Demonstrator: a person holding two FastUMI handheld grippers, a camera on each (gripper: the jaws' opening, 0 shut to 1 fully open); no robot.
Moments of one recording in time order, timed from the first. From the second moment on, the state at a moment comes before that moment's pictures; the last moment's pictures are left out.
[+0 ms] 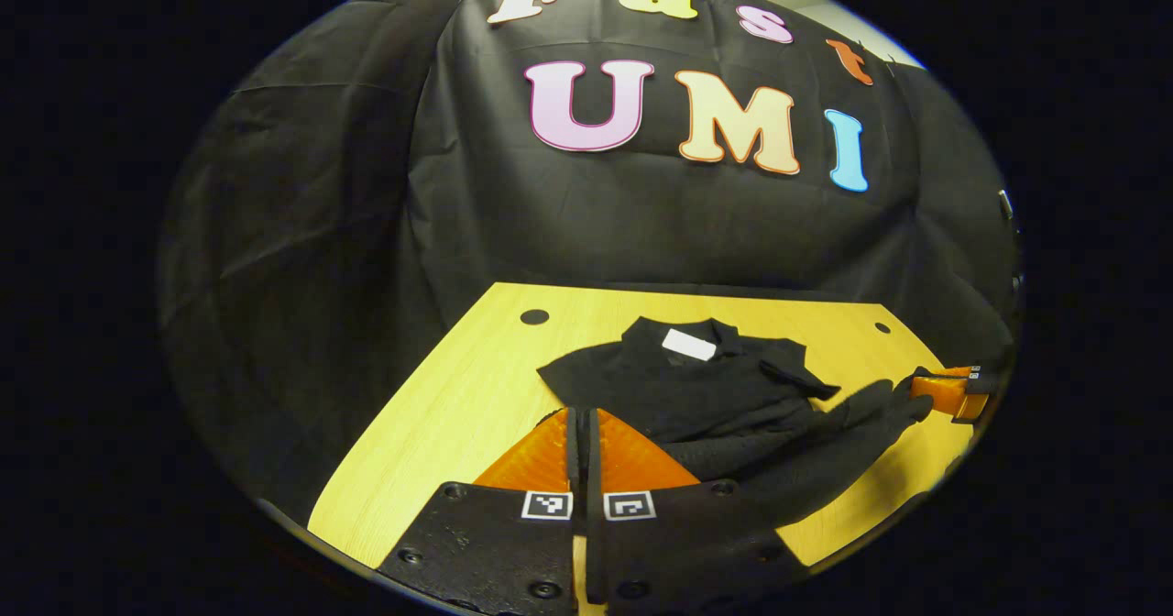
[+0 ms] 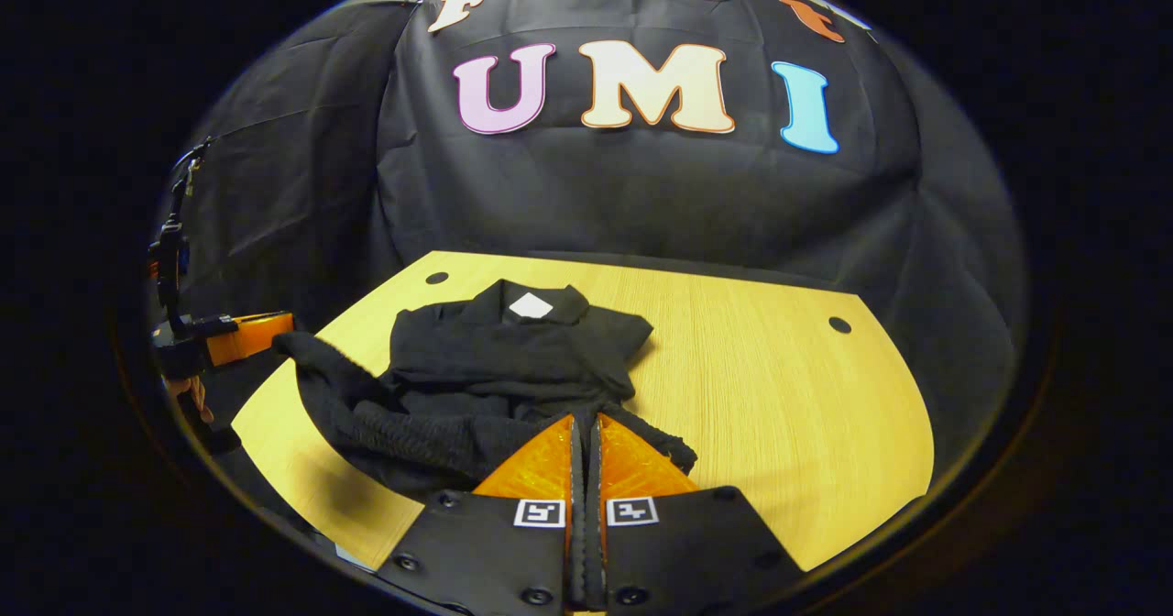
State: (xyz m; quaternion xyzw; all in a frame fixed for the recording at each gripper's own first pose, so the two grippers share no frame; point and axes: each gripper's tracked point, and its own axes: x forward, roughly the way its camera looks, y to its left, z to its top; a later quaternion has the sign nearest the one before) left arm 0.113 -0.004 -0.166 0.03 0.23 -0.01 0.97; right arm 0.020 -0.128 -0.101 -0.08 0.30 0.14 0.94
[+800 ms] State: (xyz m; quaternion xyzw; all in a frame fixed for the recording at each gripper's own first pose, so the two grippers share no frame) left arm 0.251 -0.016 -0.154 0.06 0.19 -0.02 0.98; right arm 0.170 -0.101 -0.071 -0.10 0.28 0.14 0.95
